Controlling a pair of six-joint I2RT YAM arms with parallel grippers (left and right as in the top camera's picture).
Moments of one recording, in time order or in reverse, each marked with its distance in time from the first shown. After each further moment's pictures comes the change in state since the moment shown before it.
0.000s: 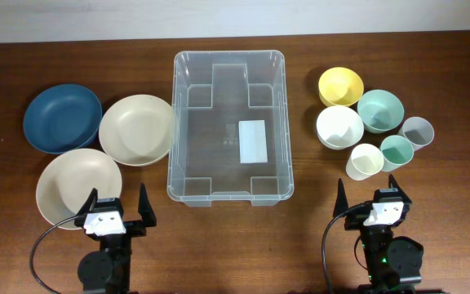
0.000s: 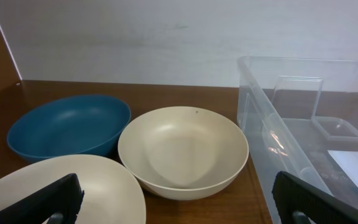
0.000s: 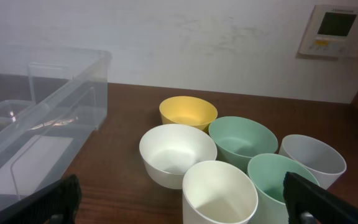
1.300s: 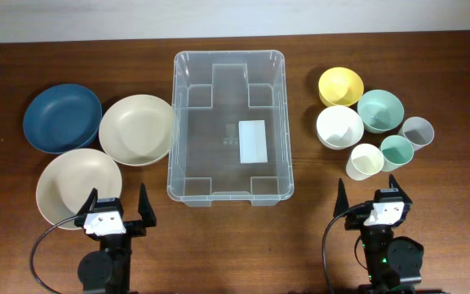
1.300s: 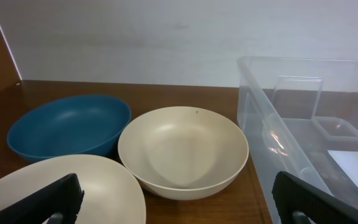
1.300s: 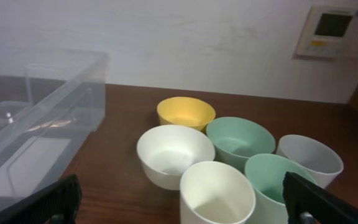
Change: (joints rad) left arm 0.000 0.000 0.000 0.000 0.000 0.000; right arm 0.000 0.000 0.000 0.011 0.017 -0.001
